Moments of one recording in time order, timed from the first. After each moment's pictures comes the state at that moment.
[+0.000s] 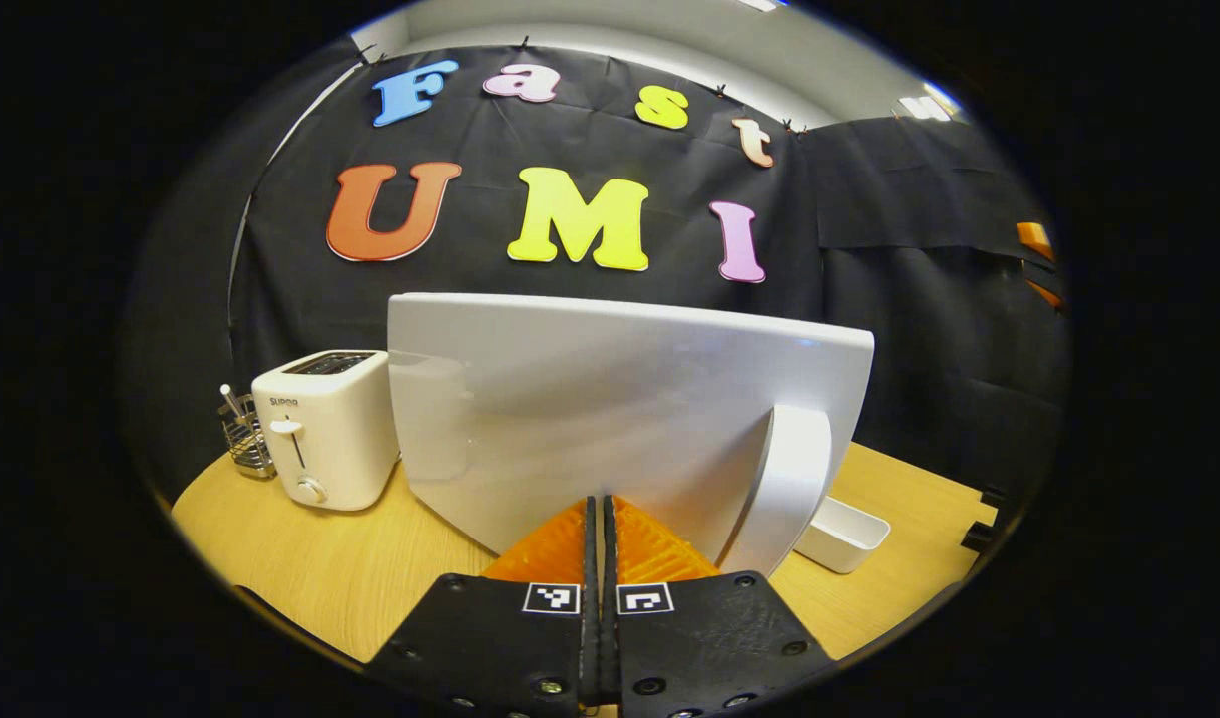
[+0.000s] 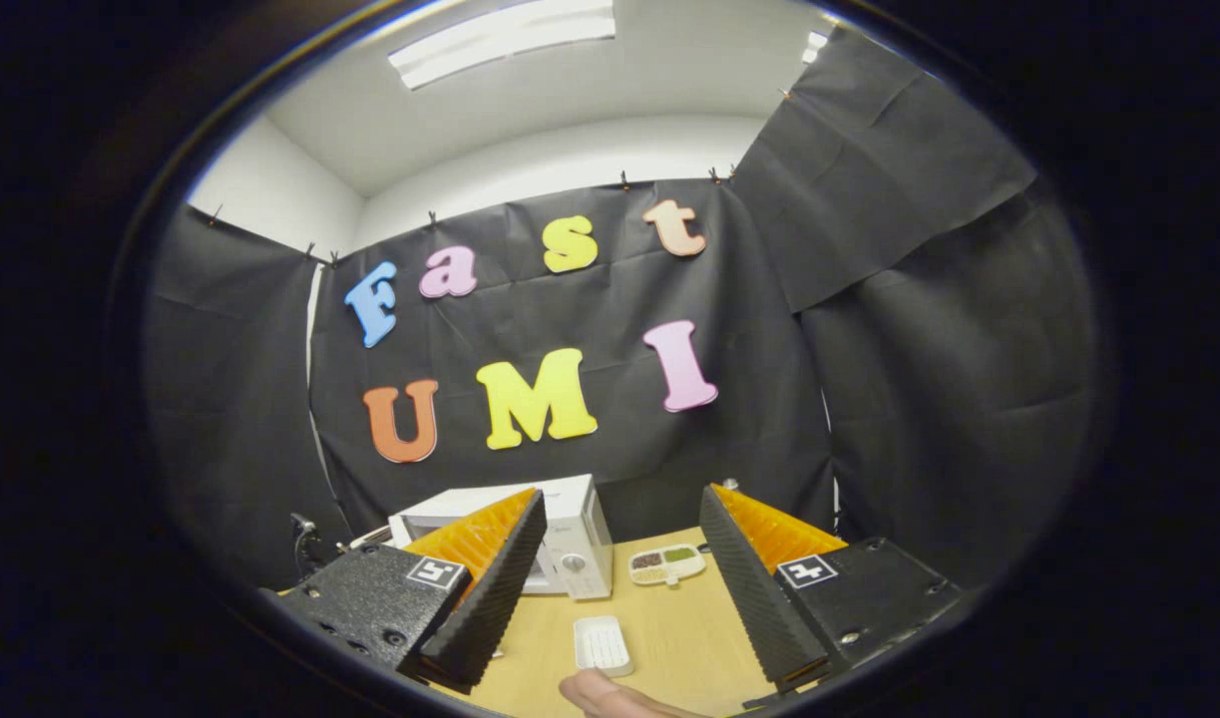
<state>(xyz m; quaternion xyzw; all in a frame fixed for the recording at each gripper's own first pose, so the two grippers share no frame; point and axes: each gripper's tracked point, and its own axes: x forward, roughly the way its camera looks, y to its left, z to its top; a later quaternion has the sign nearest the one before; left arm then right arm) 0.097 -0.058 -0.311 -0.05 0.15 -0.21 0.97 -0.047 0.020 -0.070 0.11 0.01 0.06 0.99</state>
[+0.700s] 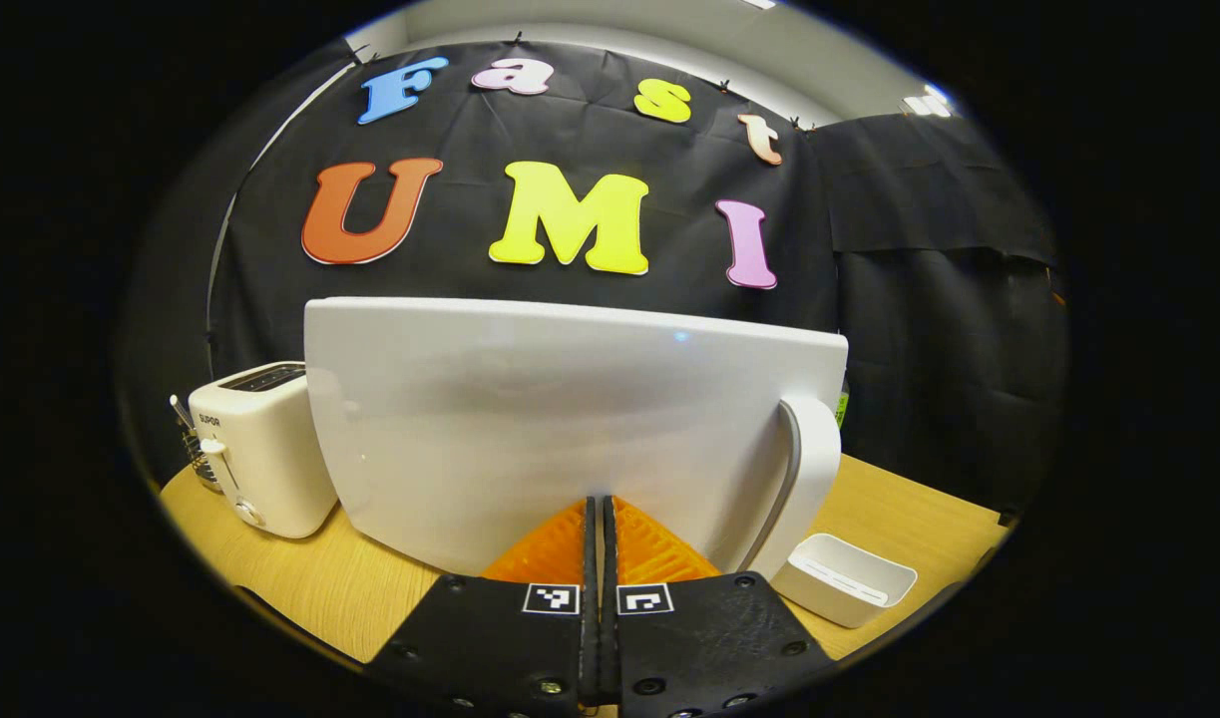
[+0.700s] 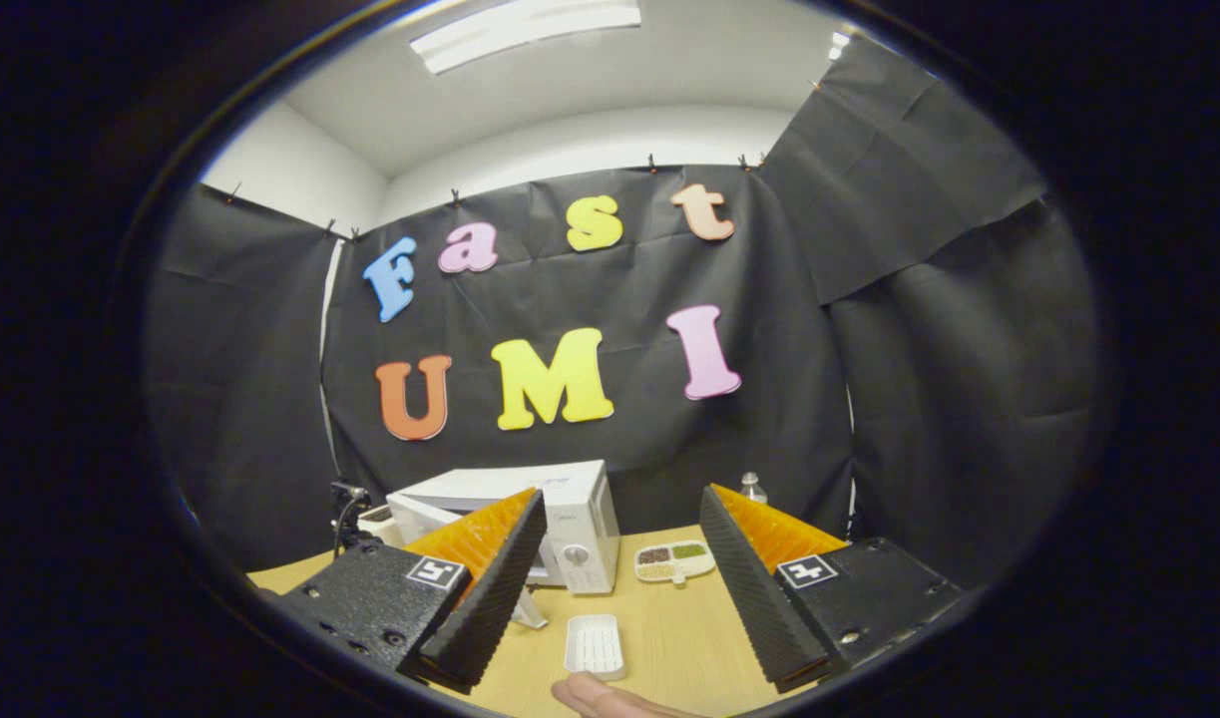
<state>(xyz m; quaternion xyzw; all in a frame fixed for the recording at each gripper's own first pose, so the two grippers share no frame) 0.173 -0.108 -0.312 -0.06 0.13 -0.19 0.97 -0.004 0.039 -0.103 0.07 0.03 0.10 0.99</state>
